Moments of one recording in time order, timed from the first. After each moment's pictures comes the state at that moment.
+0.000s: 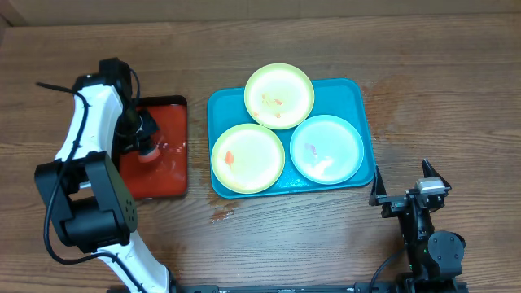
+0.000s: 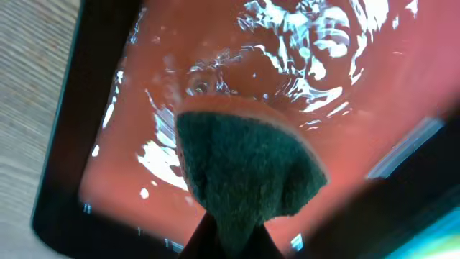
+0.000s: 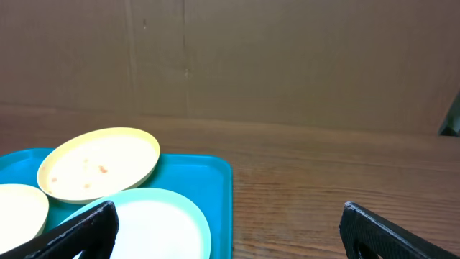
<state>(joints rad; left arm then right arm) 0.20 1.98 1.57 -1.20 -0.04 -0.40 0.08 0.01 0.02 -0.04 -0.02 -0.04</state>
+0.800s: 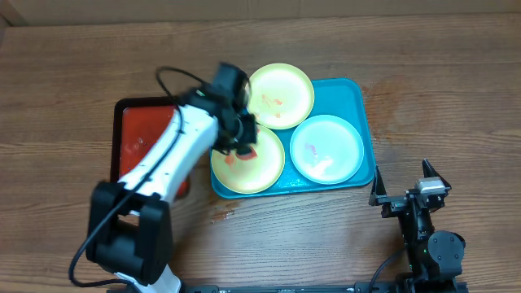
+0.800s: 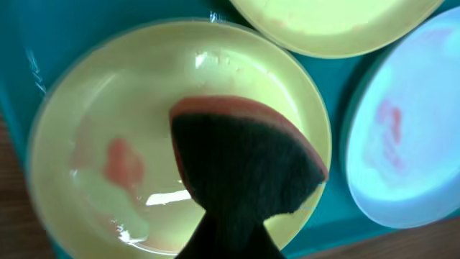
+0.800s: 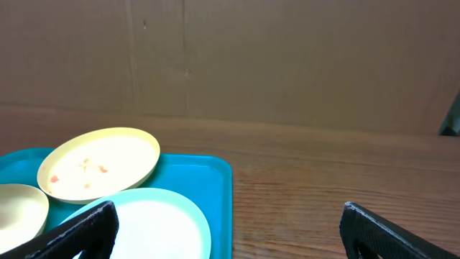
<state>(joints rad) -0.39 1.80 1.33 -0.85 0.16 -0.47 0.08 0.01 0.02 -0.03 -0.02 -0.04</state>
